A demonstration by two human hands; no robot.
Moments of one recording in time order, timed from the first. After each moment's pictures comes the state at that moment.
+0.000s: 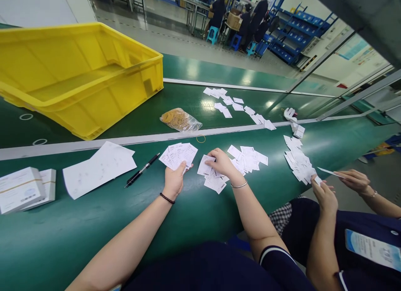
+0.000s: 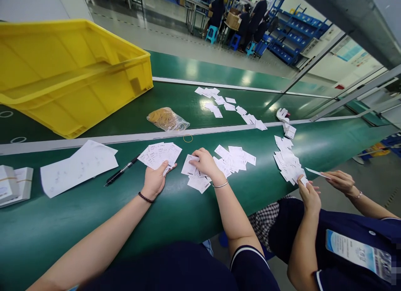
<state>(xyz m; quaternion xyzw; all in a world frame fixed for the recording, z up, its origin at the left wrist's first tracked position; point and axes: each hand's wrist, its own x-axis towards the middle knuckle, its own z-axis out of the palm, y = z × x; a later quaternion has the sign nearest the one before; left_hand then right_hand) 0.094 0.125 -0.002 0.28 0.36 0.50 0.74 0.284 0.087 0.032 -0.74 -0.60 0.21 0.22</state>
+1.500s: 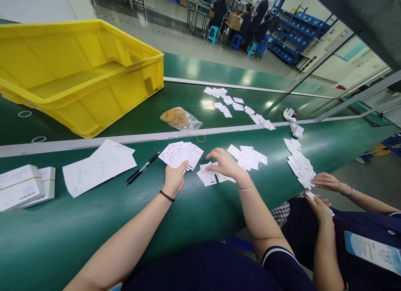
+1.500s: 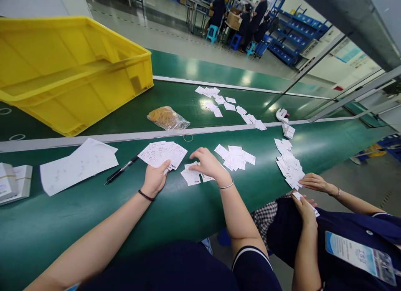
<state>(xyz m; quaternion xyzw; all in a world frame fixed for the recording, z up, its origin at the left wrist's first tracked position) 0.097 0.126 -0.007 0.26 0.33 0.52 0.74 0.283 0.078 0.049 -0.66 -0.72 0.15 0.17</state>
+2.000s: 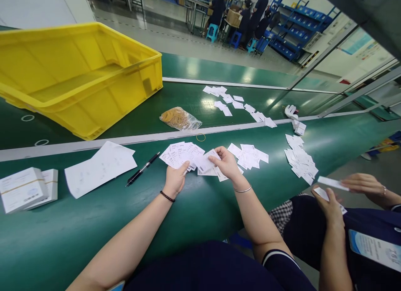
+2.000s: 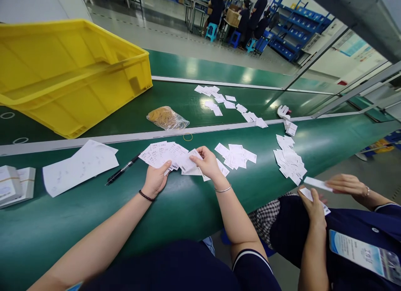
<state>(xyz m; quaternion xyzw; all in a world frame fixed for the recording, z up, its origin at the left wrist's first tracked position) 0.095 0.124 -0.001 0.26 0.32 0.49 0.76 0.269 0.073 0.032 -0.67 -0.47 0.35 0.46</state>
